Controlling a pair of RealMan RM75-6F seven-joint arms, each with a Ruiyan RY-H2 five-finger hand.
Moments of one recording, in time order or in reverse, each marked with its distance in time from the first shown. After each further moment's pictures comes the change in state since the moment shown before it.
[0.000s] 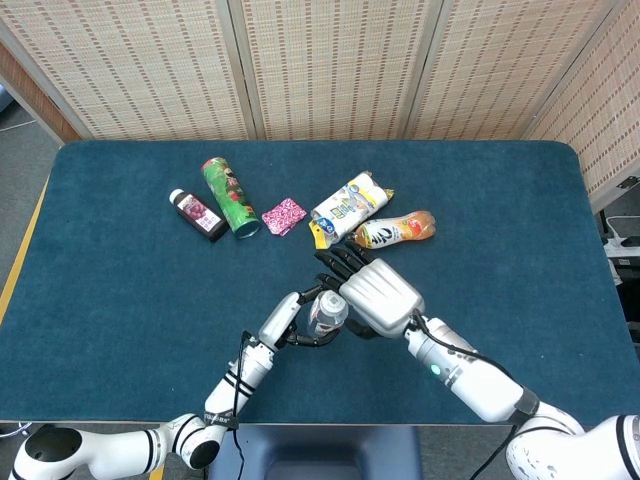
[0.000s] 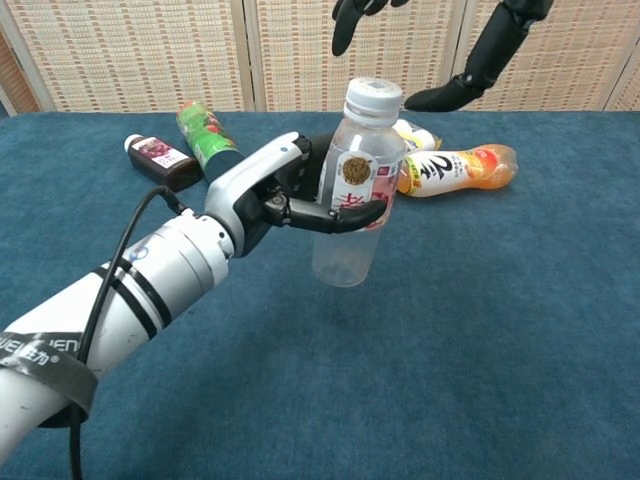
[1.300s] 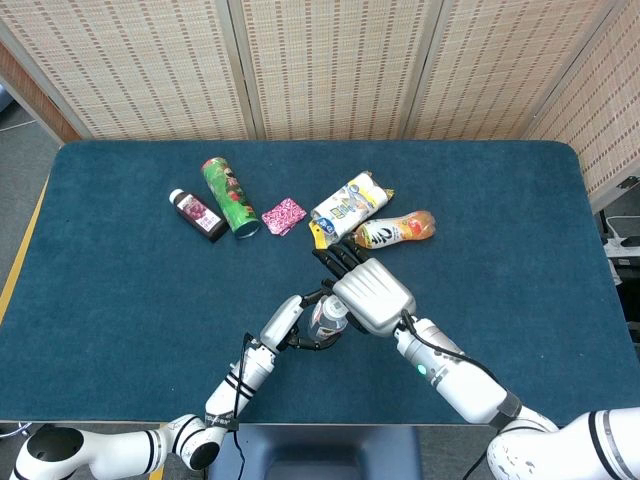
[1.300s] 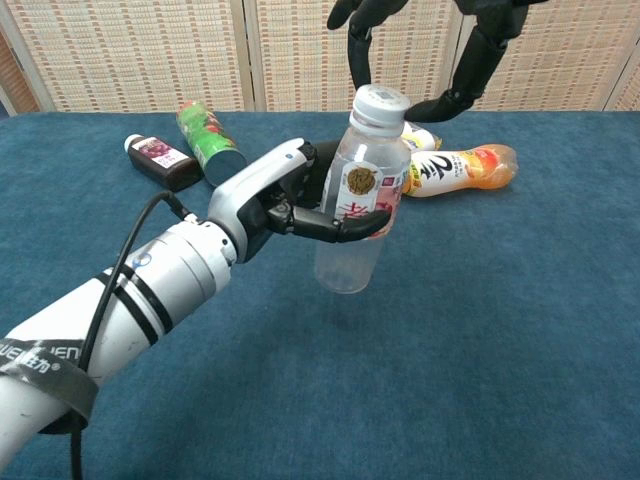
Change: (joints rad) left arm -0.004 -0.005 0.014 0.010 0.012 -0.001 0.010; right arm 0.049 -0.084 -0.004 -0.010 0.122 0.097 -0.122
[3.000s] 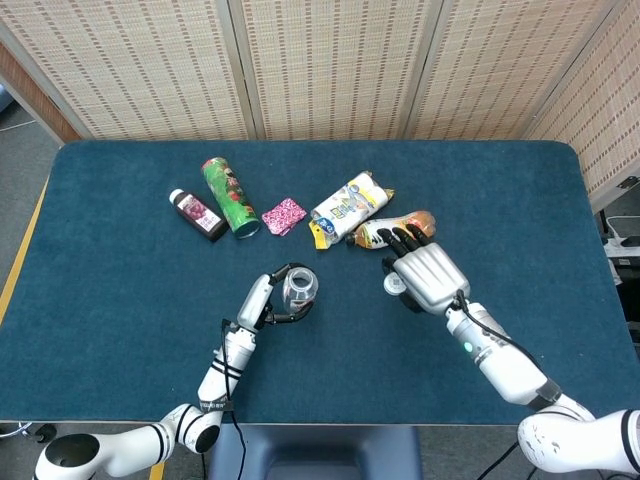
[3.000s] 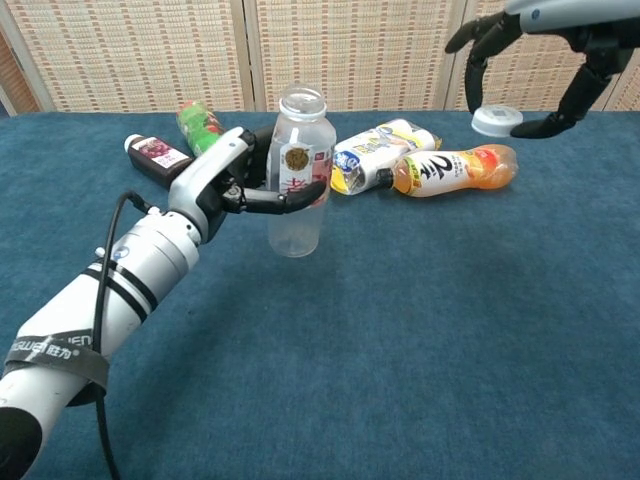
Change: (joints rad) left arm 0.016 -0.106 -0.040 0.326 0.003 0.121 -0.144; right arm -0.170 0.028 -0.079 0.194 -0.130 -0.041 0.161
